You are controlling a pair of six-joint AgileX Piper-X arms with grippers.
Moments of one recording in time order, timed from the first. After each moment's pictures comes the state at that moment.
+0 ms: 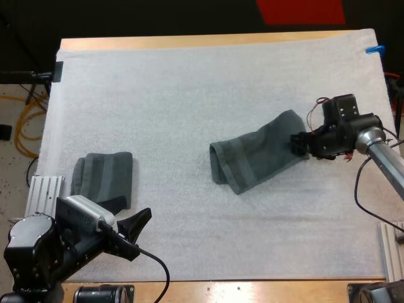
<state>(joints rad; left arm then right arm) 0.05 0.40 -0.86 1.16 0.67 -1.77 0.19 1.69 -1.04 0.71 -0.25 -1.54</state>
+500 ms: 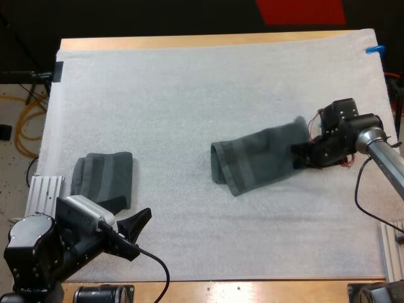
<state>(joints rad) 0.05 0.40 -0.86 1.16 0.67 -1.77 0.18 1.68 -1.04 0.88 -0.41 -1.64</state>
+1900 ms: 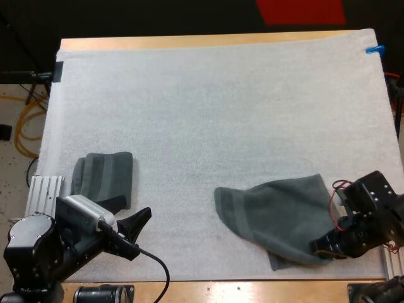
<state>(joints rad) 0.05 0.40 -0.86 1.15 0.67 -1.77 0.44 0.89 -0.79 1.50 -0.41 -1.64</state>
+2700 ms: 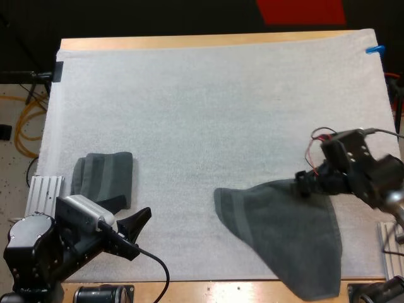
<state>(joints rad) 0.05 0.40 -0.86 1.15 0.67 -1.77 0.43 1.16 -0.91 1.04 0.02 -1.67</state>
